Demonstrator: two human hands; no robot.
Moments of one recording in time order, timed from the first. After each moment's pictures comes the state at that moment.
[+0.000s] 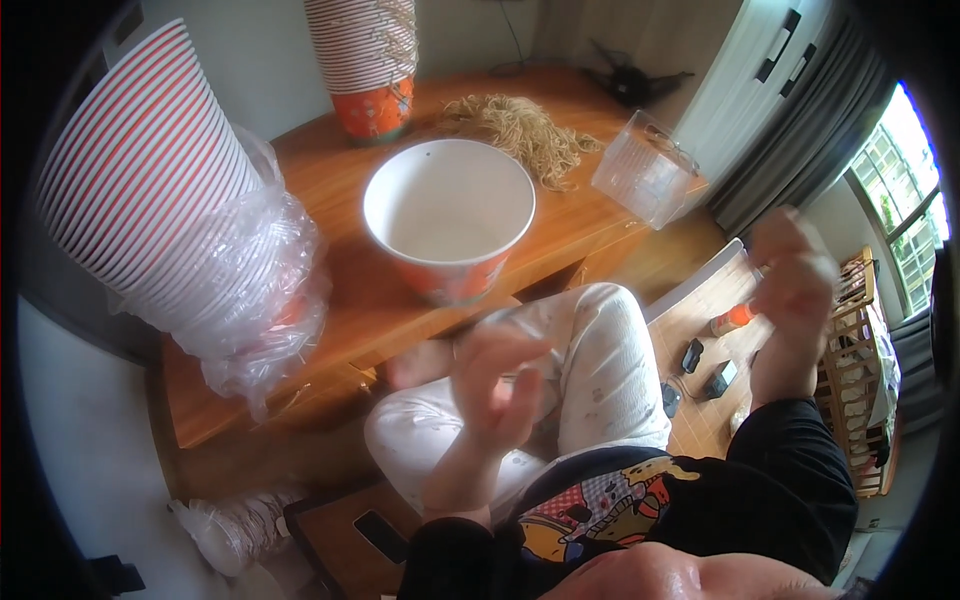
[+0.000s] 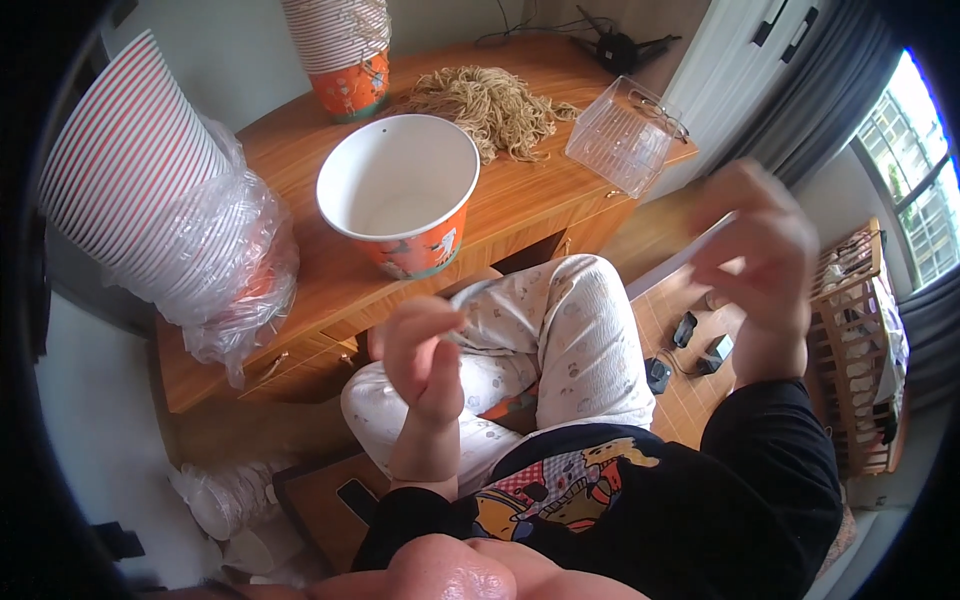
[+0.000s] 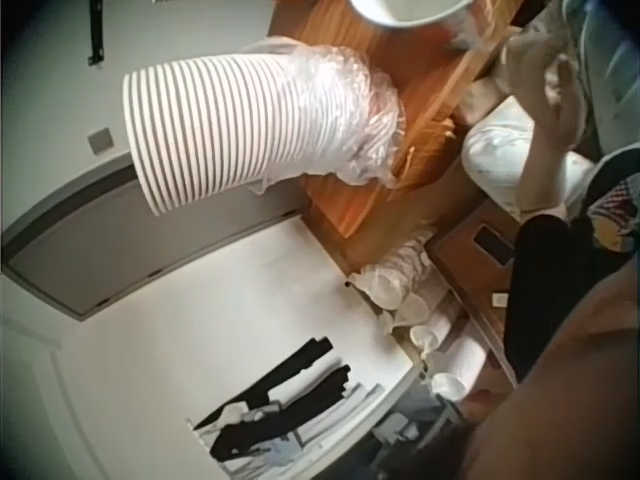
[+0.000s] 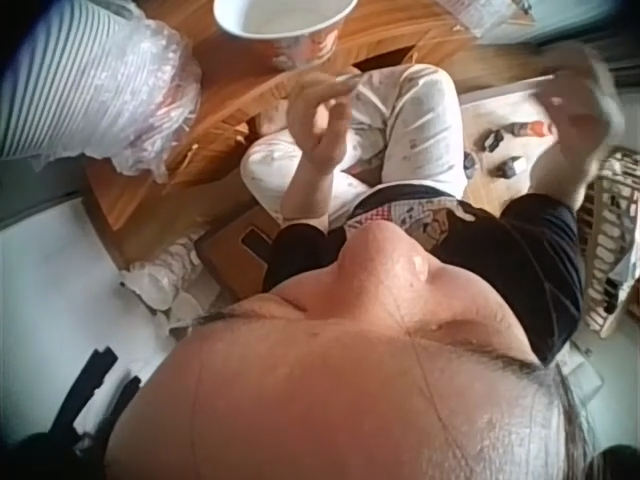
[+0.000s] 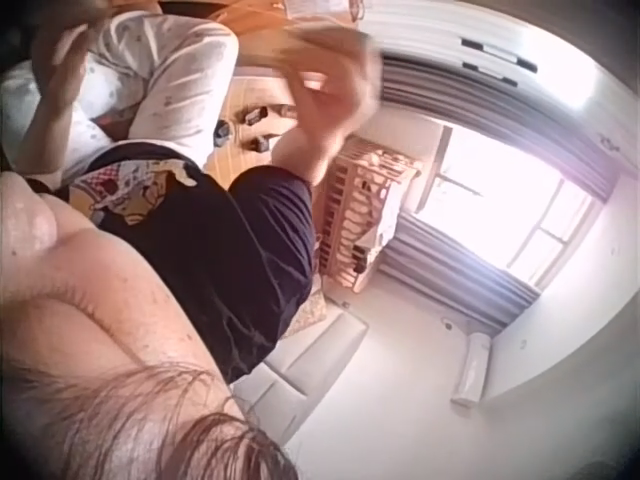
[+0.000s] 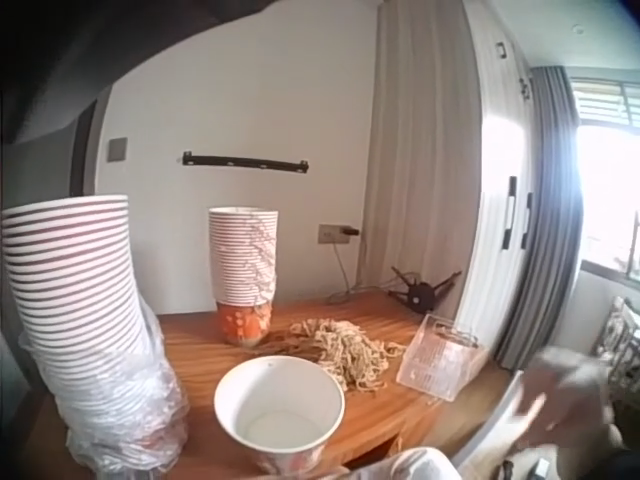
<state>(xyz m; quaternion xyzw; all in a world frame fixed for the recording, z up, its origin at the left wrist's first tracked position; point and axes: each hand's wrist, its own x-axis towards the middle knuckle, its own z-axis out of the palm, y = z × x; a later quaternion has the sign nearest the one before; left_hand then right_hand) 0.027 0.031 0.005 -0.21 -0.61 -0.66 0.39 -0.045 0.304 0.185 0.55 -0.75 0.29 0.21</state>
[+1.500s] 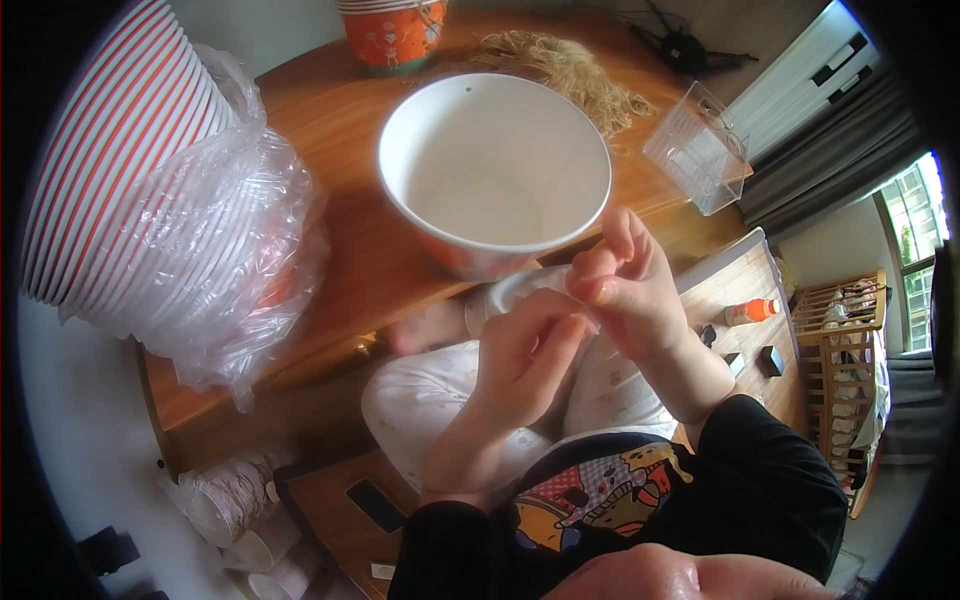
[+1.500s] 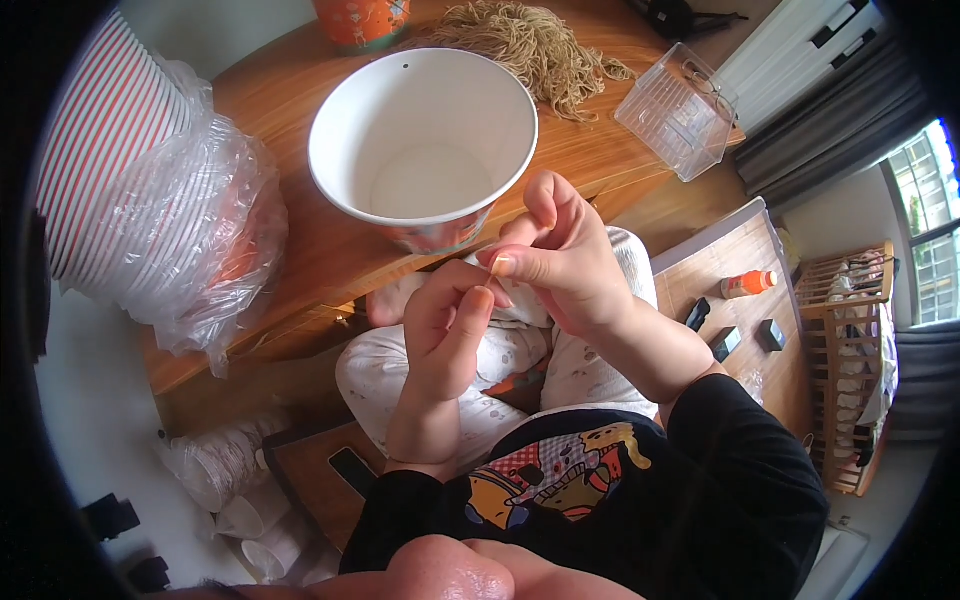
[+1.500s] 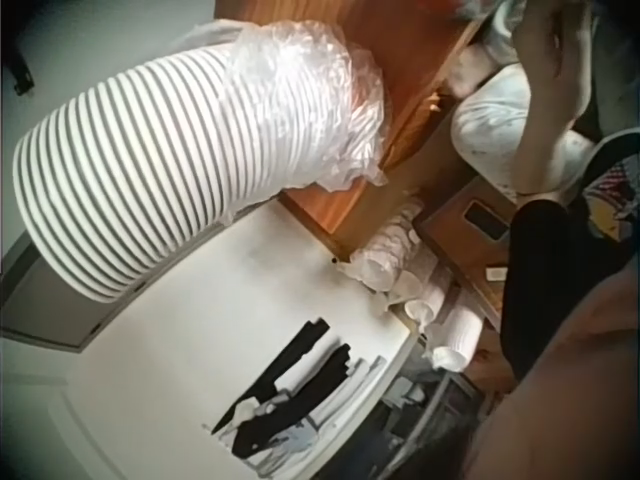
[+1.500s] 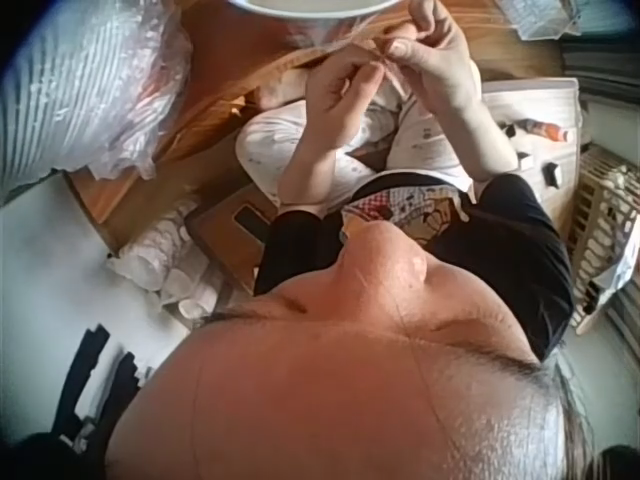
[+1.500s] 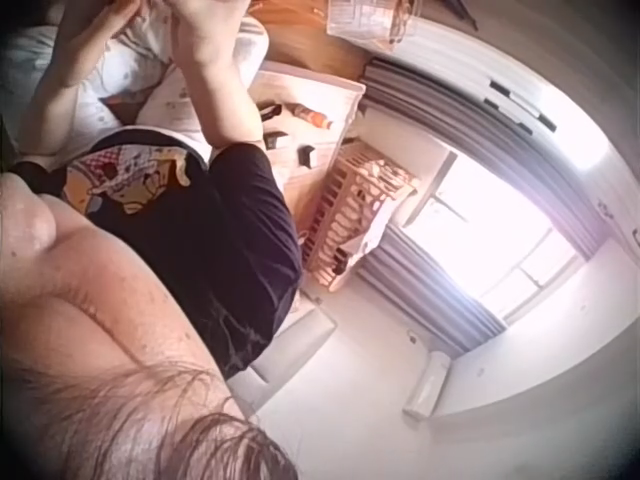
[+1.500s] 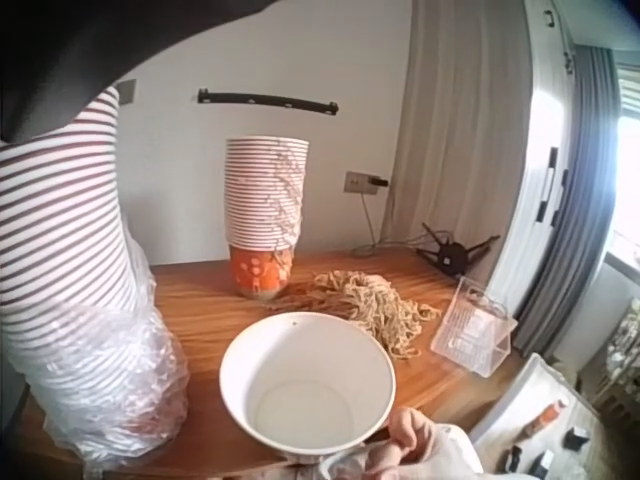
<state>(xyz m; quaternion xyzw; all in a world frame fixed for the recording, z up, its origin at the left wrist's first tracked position) -0.002 0.022 0.002 -0.16 -0.54 -0.81 0.13 -0.071 0.159 0.045 0.18 -0.39 0.87 -0.23</state>
